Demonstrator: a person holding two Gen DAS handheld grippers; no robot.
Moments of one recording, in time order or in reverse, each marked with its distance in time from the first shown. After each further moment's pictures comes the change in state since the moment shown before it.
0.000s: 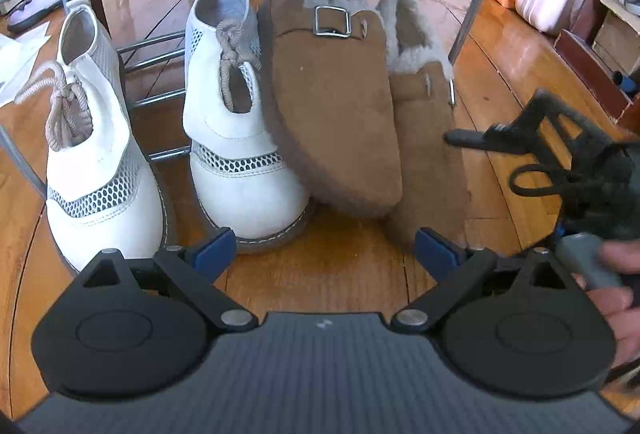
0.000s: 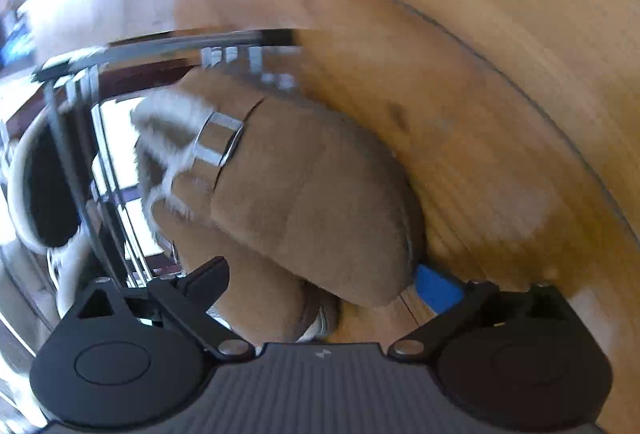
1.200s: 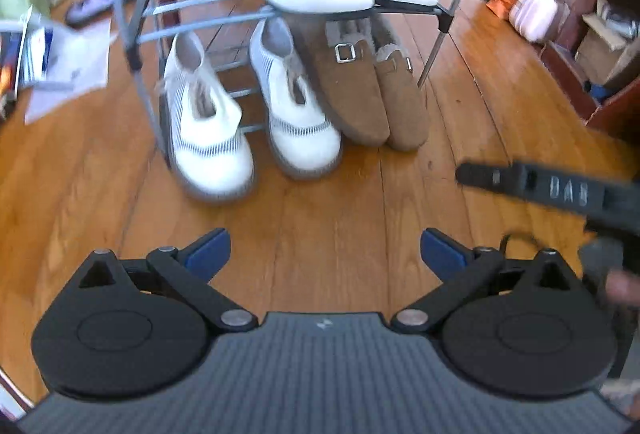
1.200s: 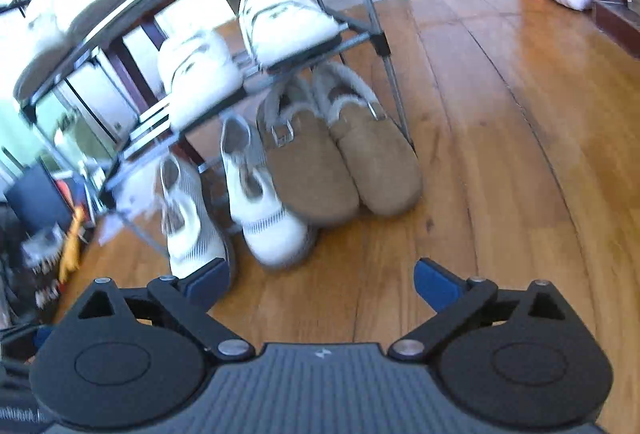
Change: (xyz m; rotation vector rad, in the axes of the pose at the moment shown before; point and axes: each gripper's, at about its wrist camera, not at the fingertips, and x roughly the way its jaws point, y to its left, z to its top) left arm -0.192 0.027 -0.030 -0.119 0.061 0.035; right arm -0.138 0.151 -0.176 -0.859 -0.115 -0.383
